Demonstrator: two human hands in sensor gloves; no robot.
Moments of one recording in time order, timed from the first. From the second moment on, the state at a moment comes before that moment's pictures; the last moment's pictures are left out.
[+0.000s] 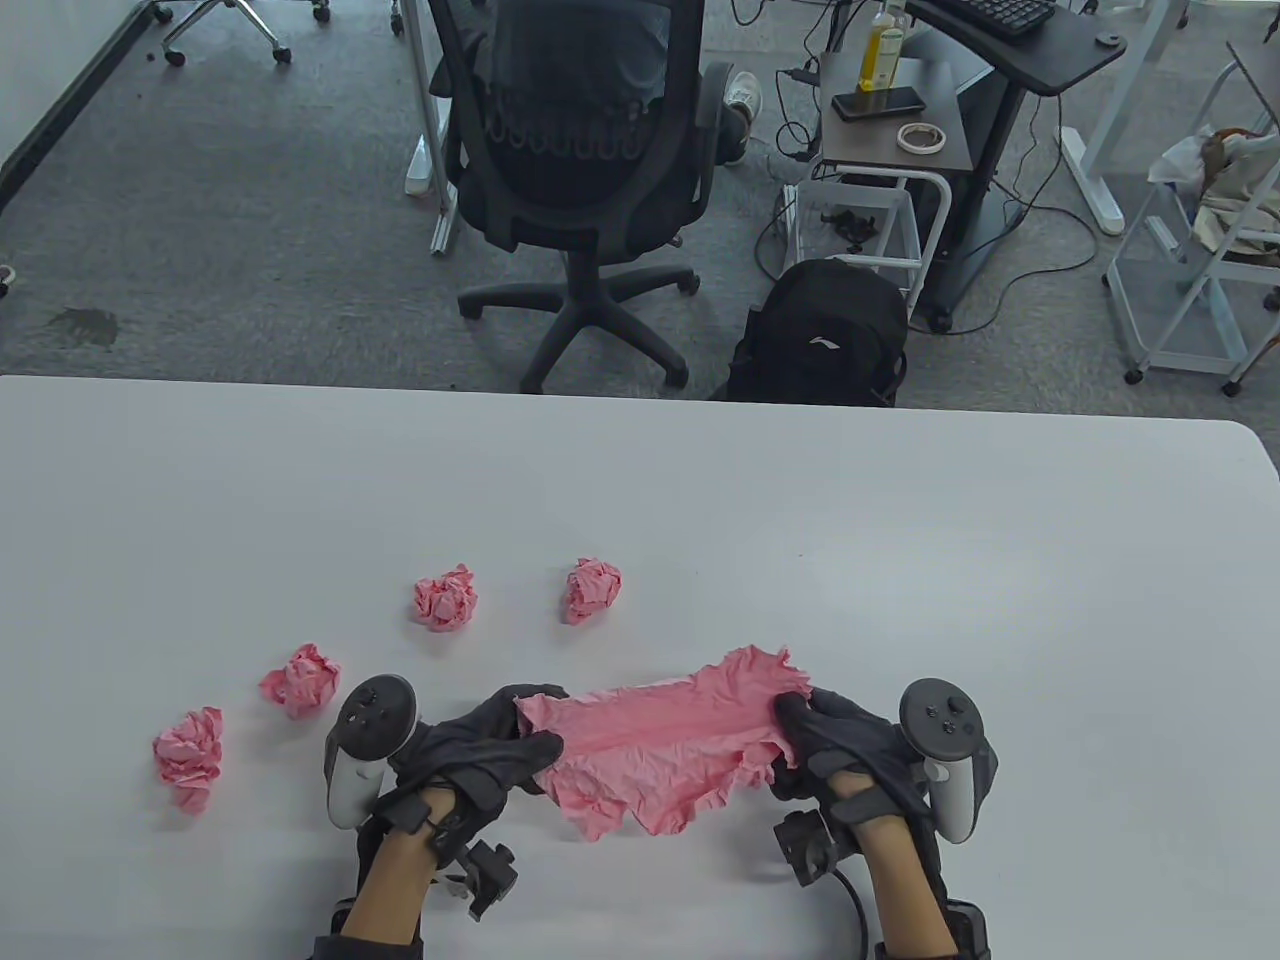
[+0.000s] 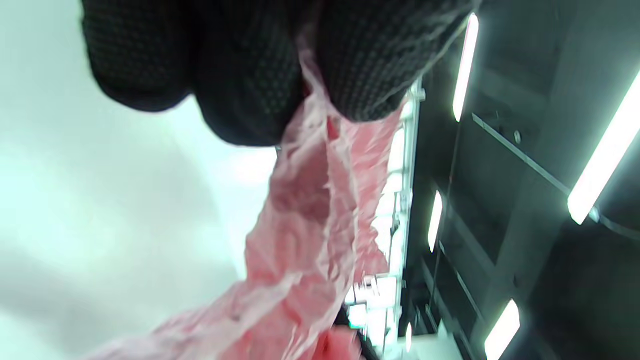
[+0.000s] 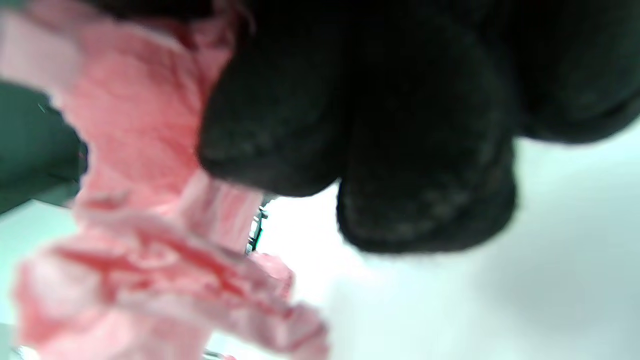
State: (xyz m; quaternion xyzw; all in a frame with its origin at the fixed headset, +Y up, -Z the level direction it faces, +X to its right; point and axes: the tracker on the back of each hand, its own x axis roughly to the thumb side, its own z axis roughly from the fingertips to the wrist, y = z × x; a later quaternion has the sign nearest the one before) left_hand -0.198 -0.769 -0.293 -0.12 -0.11 0.63 0.76; right_hand 0.205 -0.767 -0.306 -0.07 0.09 0.83 0.55
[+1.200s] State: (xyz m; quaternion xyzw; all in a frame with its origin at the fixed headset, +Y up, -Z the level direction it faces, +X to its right) left_hand -0.128 -0.780 -0.284 -0.25 -0.24 0.13 0.93; right_hand 0.212 -0.740 -0.307 -0.07 -0.01 0.95 0.30
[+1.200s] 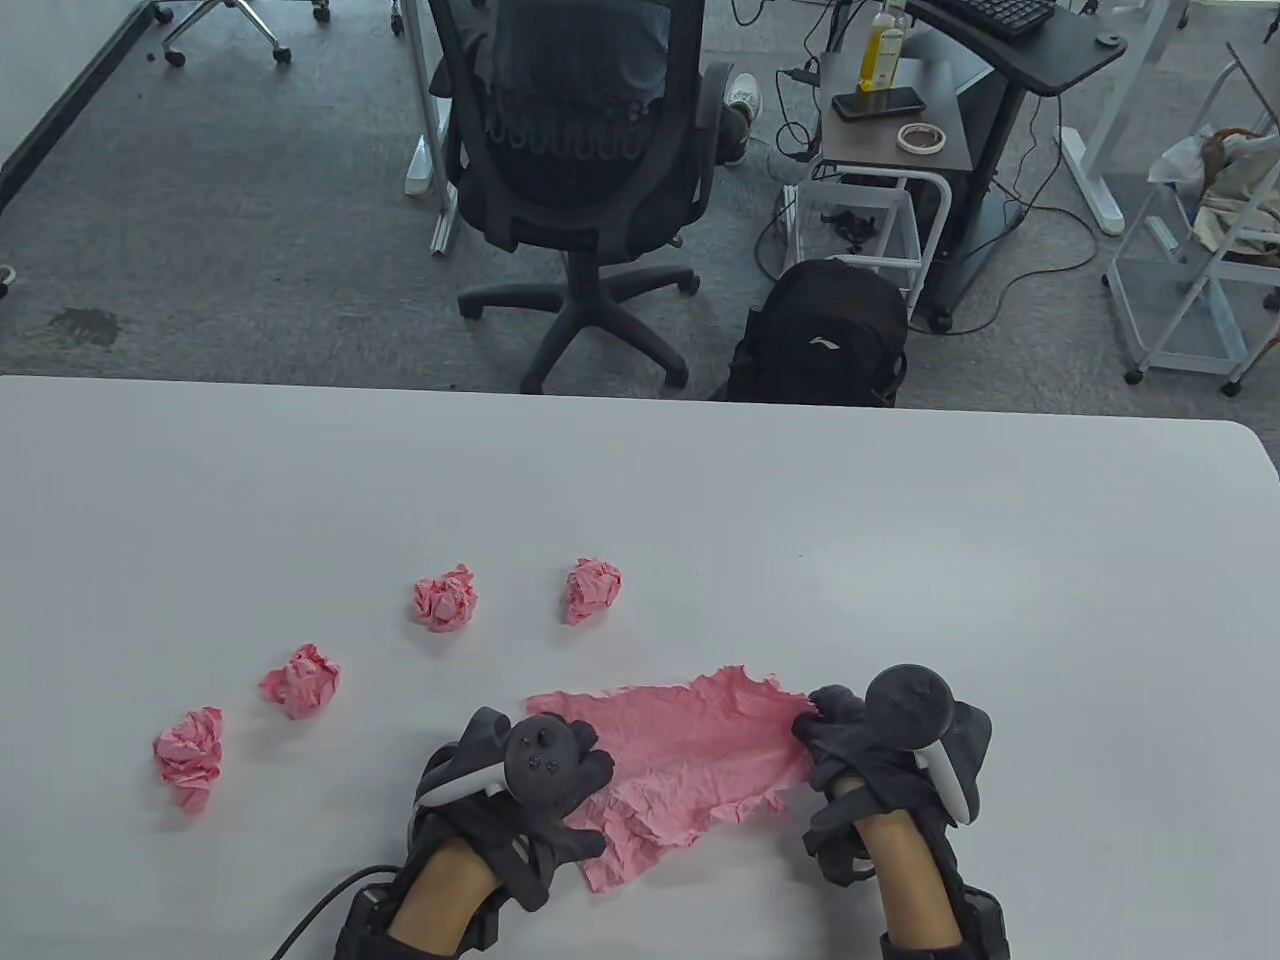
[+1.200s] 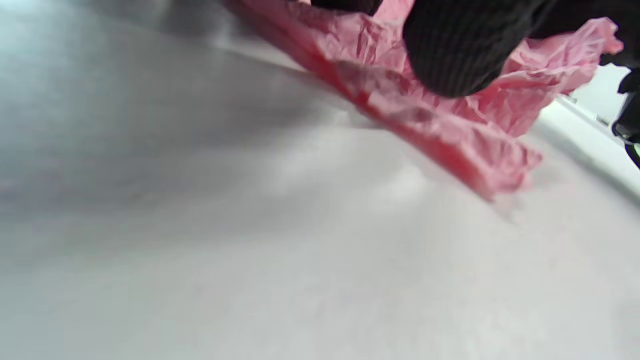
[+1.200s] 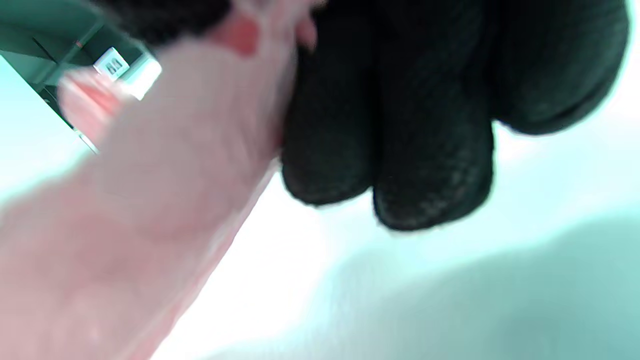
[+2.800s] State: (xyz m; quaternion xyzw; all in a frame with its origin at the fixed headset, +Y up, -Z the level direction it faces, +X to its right) left_hand -0.132 -0.782 -0.294 -0.27 -0.24 0.10 0.93; right_hand 0.065 -0.782 -0.294 0.22 0.25 0.93 0.12
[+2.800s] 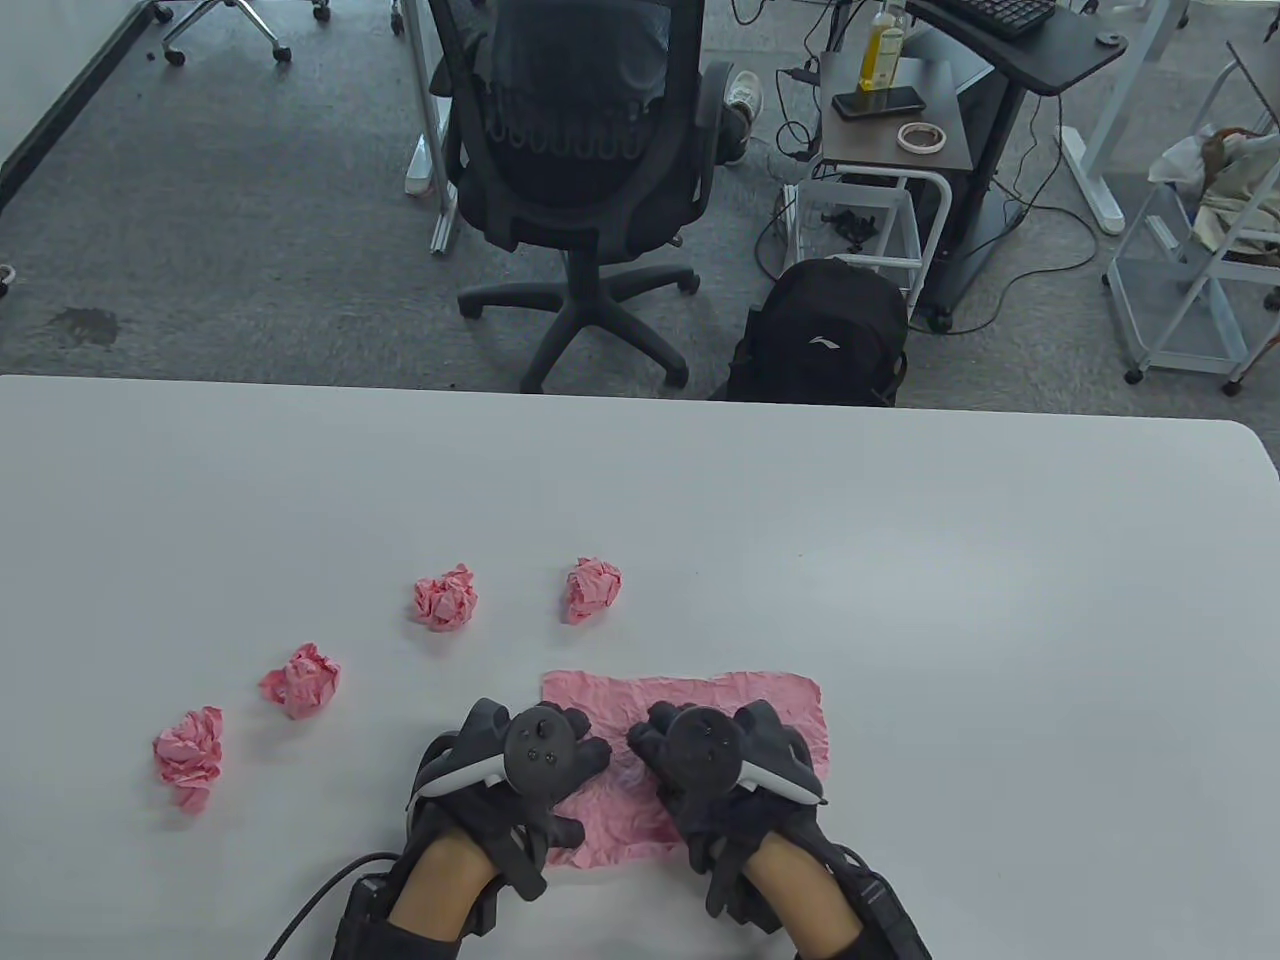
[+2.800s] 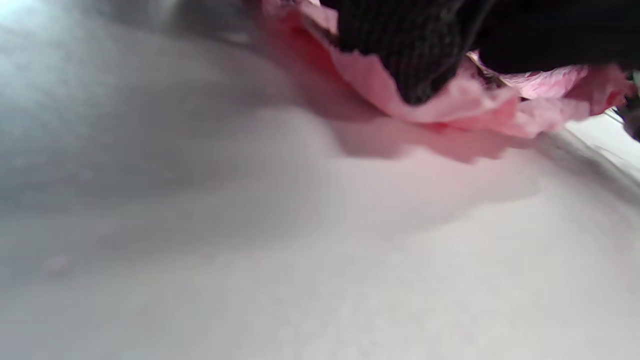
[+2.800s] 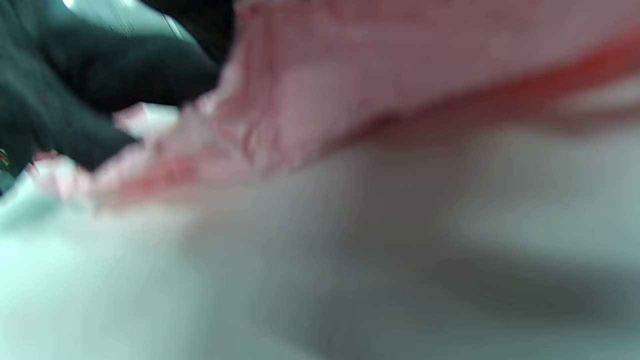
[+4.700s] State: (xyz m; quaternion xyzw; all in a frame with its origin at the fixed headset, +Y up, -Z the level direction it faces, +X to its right) left_hand -0.114 -0.788 -0.282 -0.30 -0.26 0.04 0.92; right_hand 0.175 -0.794 -0.339 0.01 0.24 0.94 0.23
